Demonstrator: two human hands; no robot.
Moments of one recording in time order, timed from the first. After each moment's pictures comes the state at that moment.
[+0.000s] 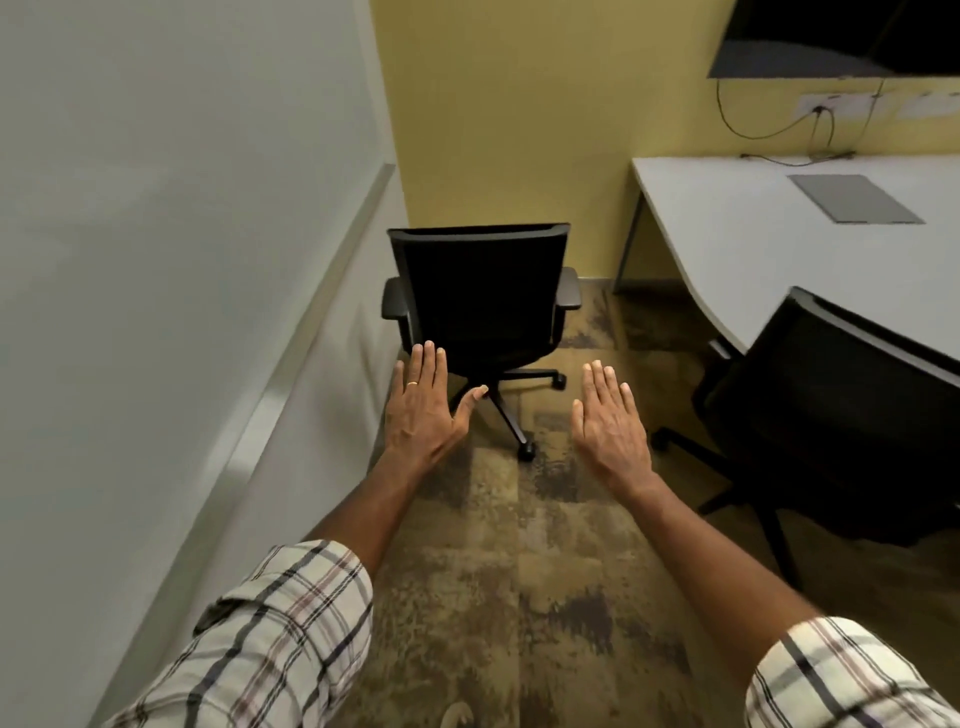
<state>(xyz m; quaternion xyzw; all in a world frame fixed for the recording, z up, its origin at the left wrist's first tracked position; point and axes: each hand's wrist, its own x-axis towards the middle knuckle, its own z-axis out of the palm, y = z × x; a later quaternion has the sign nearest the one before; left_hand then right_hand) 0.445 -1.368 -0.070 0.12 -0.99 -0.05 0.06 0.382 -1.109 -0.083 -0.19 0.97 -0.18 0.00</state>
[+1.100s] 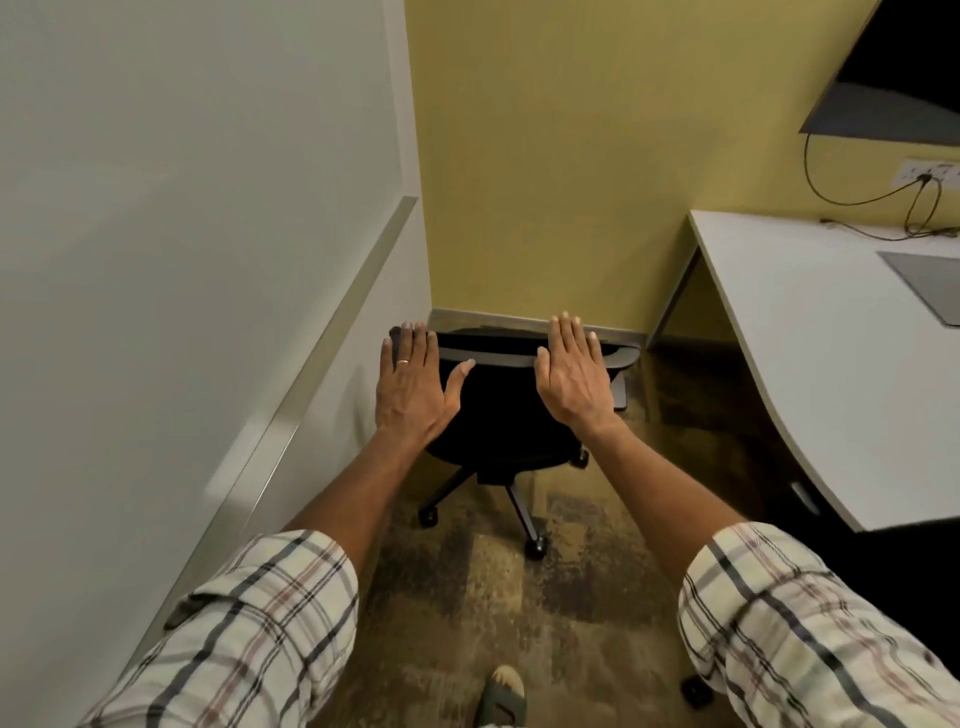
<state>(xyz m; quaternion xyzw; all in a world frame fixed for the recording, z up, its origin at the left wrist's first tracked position) 0.154 -1.577 -0.029 0.20 -0.97 -0.03 0.10 0.034 -1.374 -0.027 -0.26 0.95 -0.16 -0.03</state>
